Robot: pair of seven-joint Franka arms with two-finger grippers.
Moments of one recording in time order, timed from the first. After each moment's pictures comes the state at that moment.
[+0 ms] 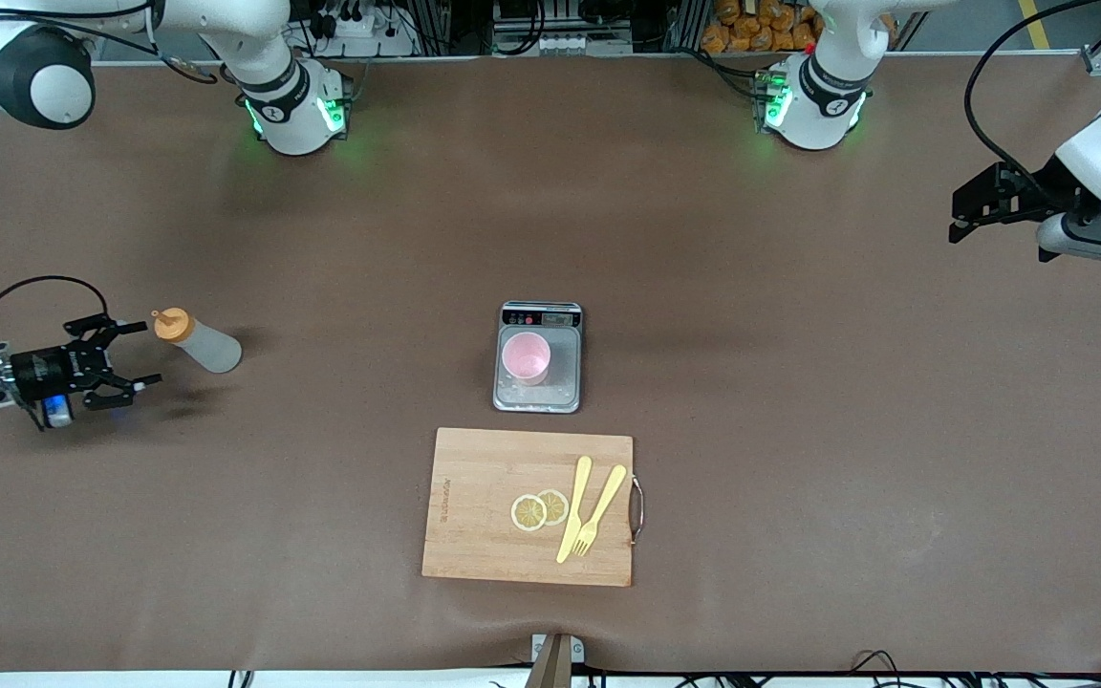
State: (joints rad) left arm 0.04 0.00 -0.16 -1.54 -0.03 1.53 0.12; right arm -0.54 0.96 0.03 -1.11 0.57 1.12 0.72
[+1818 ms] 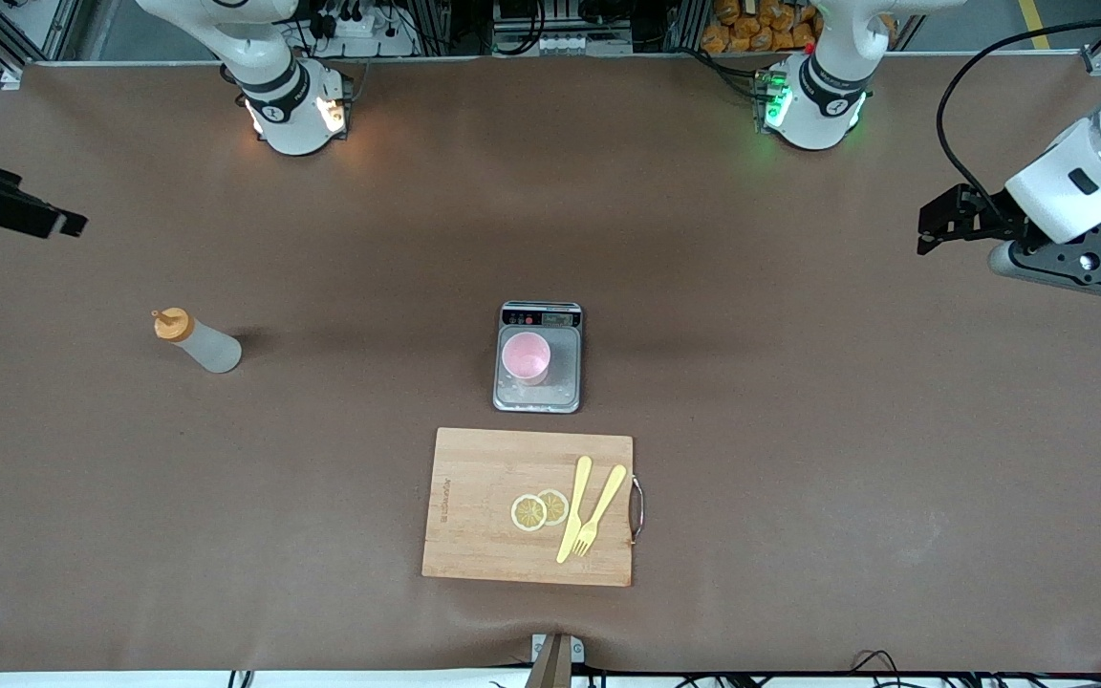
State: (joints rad) left arm -0.07 0.03 -0.08 -1.55 -0.03 1.53 0.10; right arm -0.05 0.22 0.02 -1.03 0.18 1.06 0.55
